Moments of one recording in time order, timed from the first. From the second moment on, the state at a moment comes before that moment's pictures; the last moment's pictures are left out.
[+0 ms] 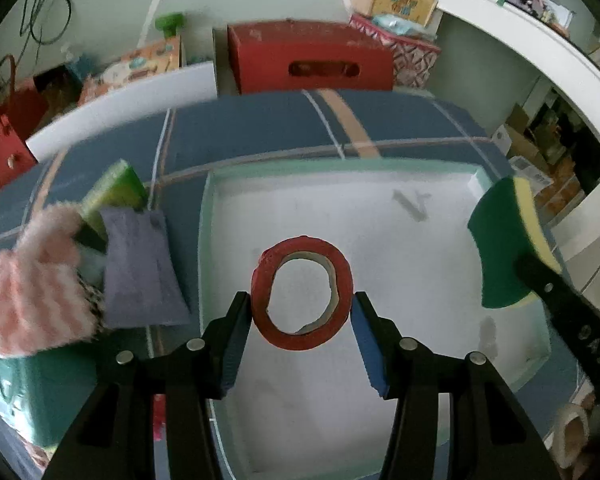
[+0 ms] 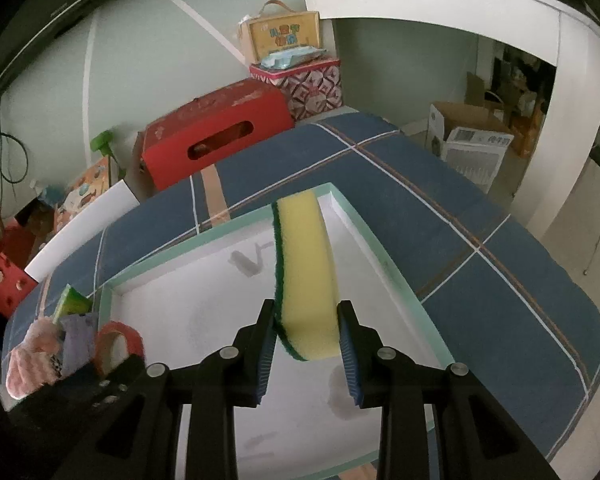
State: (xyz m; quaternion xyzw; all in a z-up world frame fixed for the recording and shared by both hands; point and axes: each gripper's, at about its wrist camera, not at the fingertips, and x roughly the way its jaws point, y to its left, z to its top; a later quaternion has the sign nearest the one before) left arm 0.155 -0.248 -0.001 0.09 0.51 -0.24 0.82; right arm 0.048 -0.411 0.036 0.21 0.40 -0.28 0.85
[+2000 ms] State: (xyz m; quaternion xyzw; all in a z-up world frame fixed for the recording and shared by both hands) left arm 0.123 -0.021 0.067 -0.07 0.45 -0.05 0.89; right arm 0.062 -0.297 0.068 0.14 0.39 -0.12 0.90
